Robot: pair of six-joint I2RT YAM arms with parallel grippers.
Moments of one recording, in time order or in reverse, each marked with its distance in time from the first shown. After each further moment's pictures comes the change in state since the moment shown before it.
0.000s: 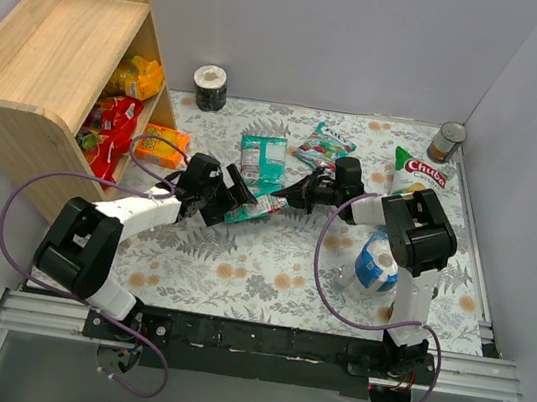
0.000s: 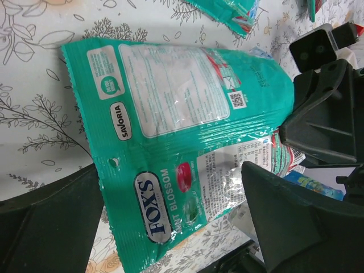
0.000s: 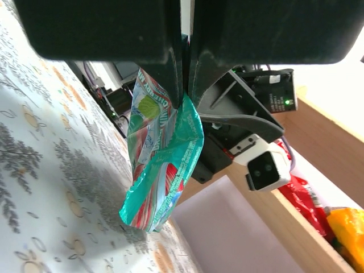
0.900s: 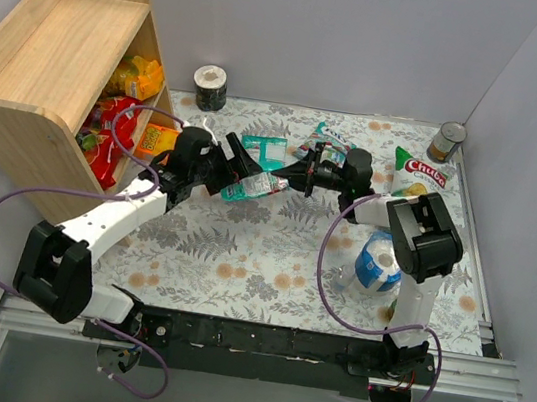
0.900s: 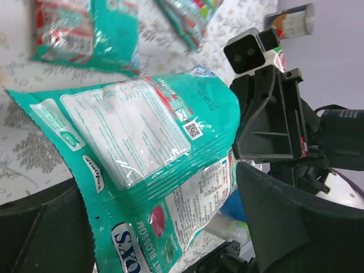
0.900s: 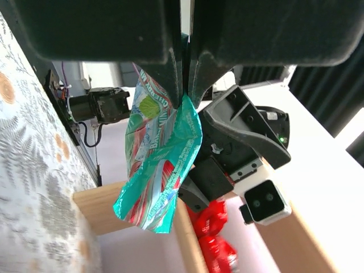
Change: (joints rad) left arm 0.003 -0.146 0.147 -0.053 0.002 0.079; right arm 0.006 -0.054 -0.020 0.431 -0.072 0.241
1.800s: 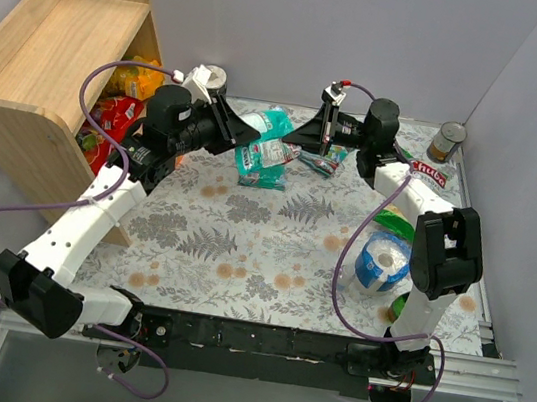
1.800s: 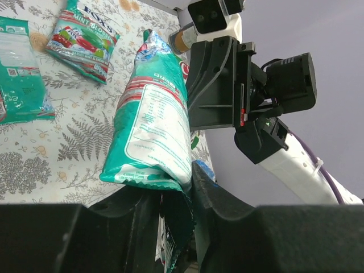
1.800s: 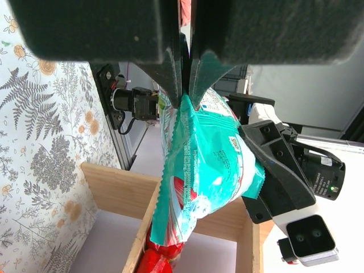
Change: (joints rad) left arm 0.010 -0.097 0.377 -0.191 0.124 0.078; right arm -0.053 -0.167 0.363 -0.415 -0.138 -0.456
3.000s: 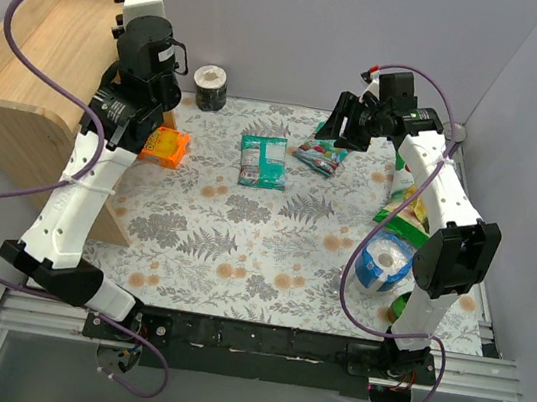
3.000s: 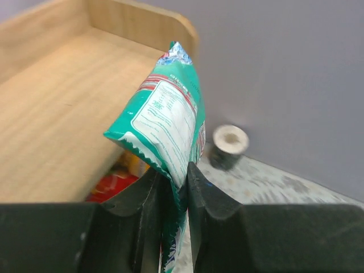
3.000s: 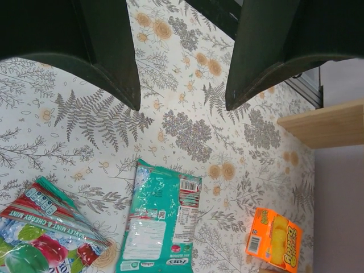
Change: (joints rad) left arm -0.011 0.202 0.694 -0.338 -1.102 0.697; right arm -0.057 0.002 0.507 -1.354 0.732 -0.967
